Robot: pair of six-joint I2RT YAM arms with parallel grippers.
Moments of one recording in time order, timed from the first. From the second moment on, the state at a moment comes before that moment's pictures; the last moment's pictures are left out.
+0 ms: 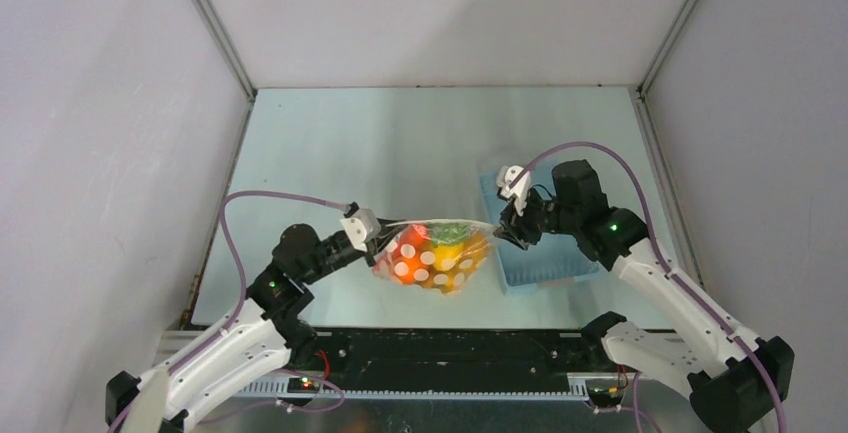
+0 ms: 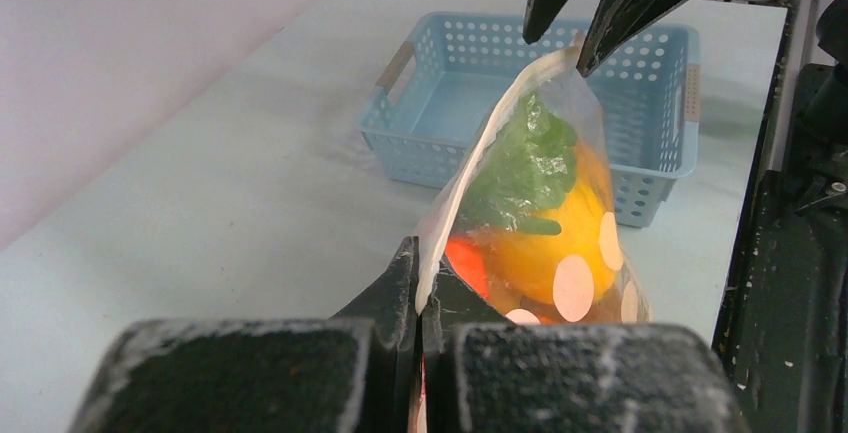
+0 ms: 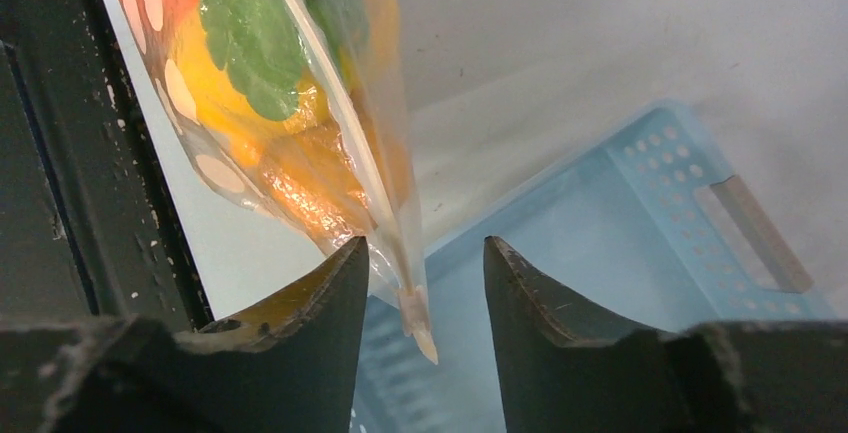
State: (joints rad) left arm -0.70 0.57 0.40 0.18 0.33 0.16; right arm 0.52 0.95 0.87 -0.52 -0.50 -0.44
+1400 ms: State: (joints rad) left arm -0.67 0.69 0.37 0.33 -0.03 0.03; right arm 0.50 1.02 0.90 -0.59 -0.55 -0.40
